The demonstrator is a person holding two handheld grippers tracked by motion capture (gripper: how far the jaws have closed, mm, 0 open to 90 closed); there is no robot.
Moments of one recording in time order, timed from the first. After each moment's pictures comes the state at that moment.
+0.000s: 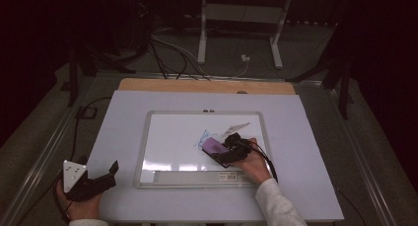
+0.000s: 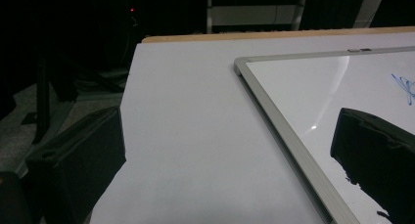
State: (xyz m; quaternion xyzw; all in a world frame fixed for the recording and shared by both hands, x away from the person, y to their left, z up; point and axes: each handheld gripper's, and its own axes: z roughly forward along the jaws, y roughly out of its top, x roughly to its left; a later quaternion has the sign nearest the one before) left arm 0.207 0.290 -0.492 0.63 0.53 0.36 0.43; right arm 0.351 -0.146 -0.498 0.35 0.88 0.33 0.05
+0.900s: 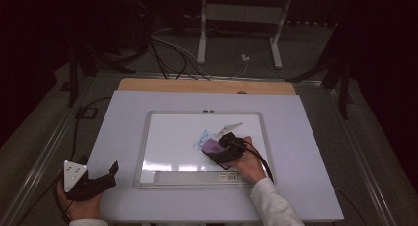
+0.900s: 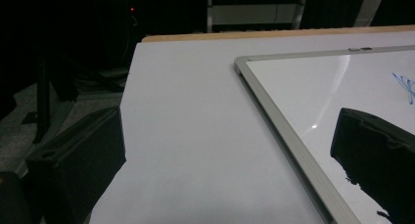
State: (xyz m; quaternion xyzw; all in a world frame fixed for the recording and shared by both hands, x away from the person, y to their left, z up) left arm 0.207 0.289 -0.492 0.63 0.53 0.36 0.43; right arm 0.350 -0.126 -0.497 0.33 0.89 0.31 0.07
